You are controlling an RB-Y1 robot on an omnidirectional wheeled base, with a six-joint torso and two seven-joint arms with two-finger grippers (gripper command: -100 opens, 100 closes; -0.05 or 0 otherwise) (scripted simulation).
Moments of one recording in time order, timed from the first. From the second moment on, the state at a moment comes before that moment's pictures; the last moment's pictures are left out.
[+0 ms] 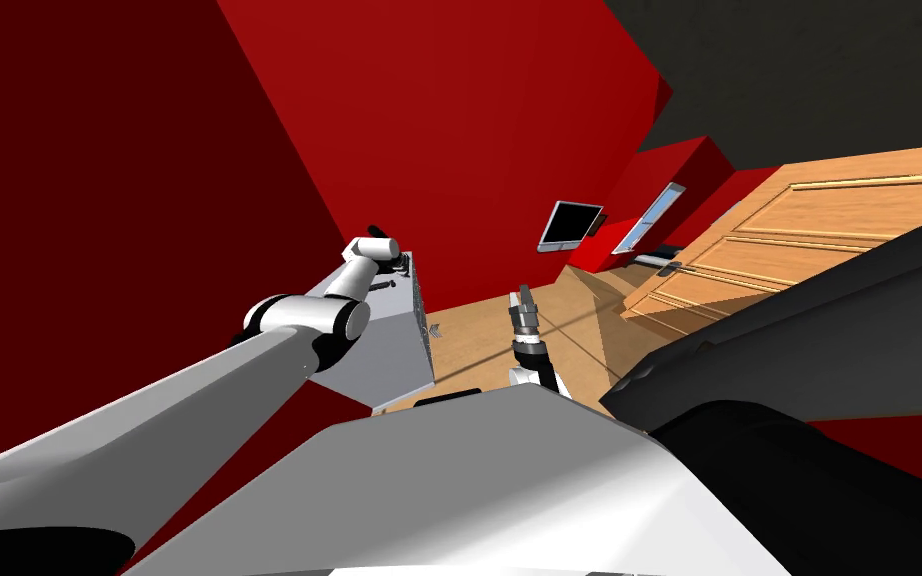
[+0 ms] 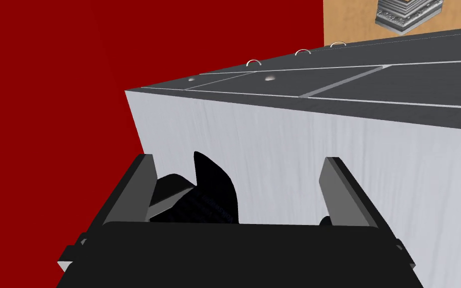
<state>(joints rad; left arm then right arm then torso) -1.25 0.33 0.08 -0.72 0.29 1.06 0.02 0.53 -0.03 0.06 -2.20 0.03 -0.54 0.12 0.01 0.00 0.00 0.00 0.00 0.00</state>
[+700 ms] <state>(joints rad) -1.35 0.35 0.03 -0.55 0.32 1.21 0.01 0.53 -0.03 0.06 -2.20 0.03 -0.54 0.12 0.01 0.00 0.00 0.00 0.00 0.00</state>
